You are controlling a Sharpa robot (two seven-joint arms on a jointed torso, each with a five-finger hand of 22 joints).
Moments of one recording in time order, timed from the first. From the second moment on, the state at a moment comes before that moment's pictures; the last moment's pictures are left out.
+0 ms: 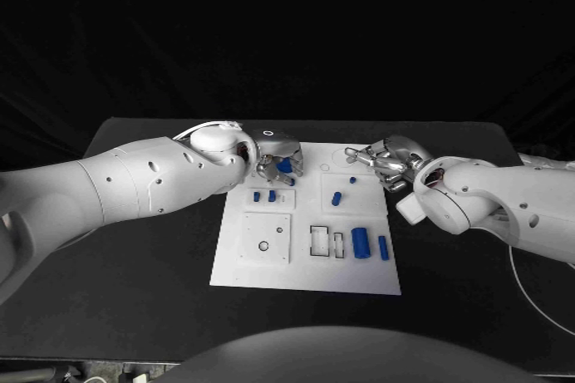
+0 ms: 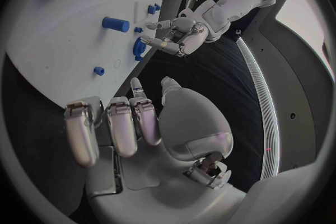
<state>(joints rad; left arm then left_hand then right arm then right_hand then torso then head) 1.32 -0.43 -0.24 1.11 -1.55 -0.13 0.21 1.67 -0.12 0.22 0.29 0.06 1.06 0.10 0.07 0.15 1.08 0.05 0.07 0.06 1.47 0.01 1.57 1.31 0.01 1.47 0.14 1.57 1.31 1.27 -0.95 -0.22 1.63 -0.55 -0.46 -0.05 1.17 0.13 -0.03 0.29 0.30 0.86 0.20 0.13 0.10 1.47 0.12 1.57 1.31 1.47 0.06 1.57 1.31 0.01 1.47 0.18 1.57 1.31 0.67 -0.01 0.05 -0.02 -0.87</state>
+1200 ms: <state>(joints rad) 1.31 -0.39 -0.24 1.06 -1.63 -0.07 0.18 1.69 -0.12 0.26 0.29 0.06 1.03 0.09 0.07 0.13 1.05 0.05 0.07 0.06 1.46 0.00 1.57 1.31 0.01 1.47 0.14 1.57 1.31 1.27 -0.95 -0.22 1.63 -0.55 -0.46 -0.06 1.17 0.13 -0.04 0.29 0.30 0.86 0.20 0.13 0.10 1.47 0.12 1.57 1.31 1.47 0.06 1.57 1.31 0.01 1.47 0.18 1.57 1.31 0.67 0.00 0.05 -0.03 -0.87</state>
